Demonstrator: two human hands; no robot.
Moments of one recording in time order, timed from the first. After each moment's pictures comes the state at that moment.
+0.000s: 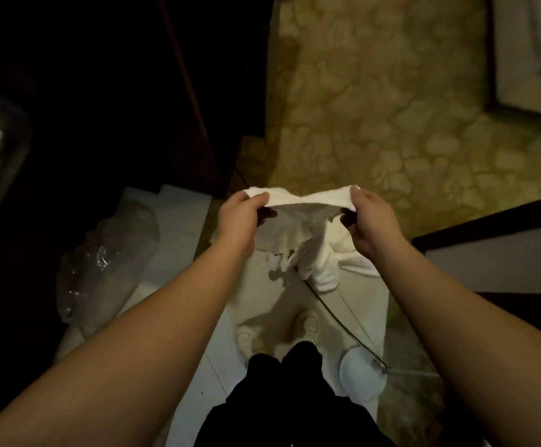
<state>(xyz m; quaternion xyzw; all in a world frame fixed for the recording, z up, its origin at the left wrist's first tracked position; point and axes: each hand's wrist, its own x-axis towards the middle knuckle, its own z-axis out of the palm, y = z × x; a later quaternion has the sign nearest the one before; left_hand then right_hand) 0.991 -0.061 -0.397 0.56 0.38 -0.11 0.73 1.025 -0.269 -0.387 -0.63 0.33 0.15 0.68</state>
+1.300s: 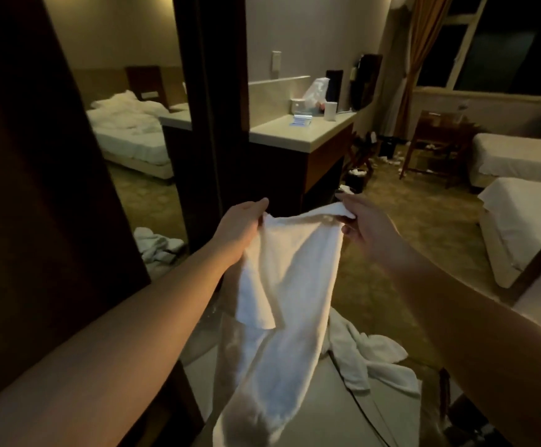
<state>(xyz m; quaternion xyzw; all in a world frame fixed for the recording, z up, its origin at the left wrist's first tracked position) 0.479 -0.036 0.042 0.75 0.18 0.17 0.61 0.610 -0.249 0.031 -0.63 -0.08 0.13 0.76</state>
